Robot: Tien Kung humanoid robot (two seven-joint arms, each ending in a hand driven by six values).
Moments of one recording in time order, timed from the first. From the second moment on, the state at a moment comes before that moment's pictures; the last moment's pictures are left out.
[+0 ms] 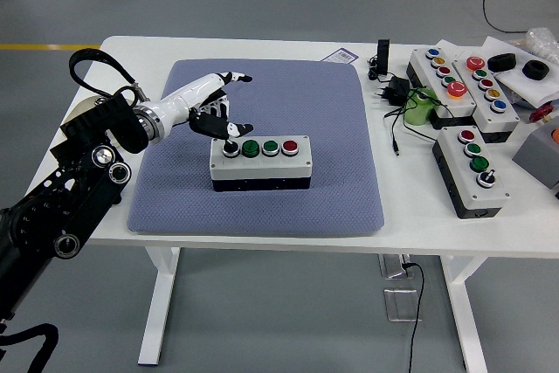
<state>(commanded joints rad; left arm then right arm) -0.63 0.13 -1.19 -1.18 1.70 -0.20 0.18 0.17 -0.12 0.64 0.18 -0.65 -0.31 -0.10</state>
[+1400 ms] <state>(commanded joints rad) -0.45 0.14 -1.31 -1.21 1.03 0.09 0.04 0.16 -0.12 0.65 0.18 -0.67 -0.31 -0.11</state>
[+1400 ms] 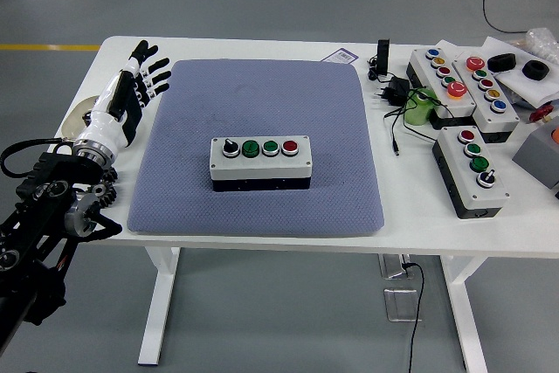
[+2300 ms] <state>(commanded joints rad) -0.44 0.16 -1.30 -1.21 1.03 0.08 0.05 0.17 -0.12 0.66 0.18 -0.67 -0.30 -0.11</state>
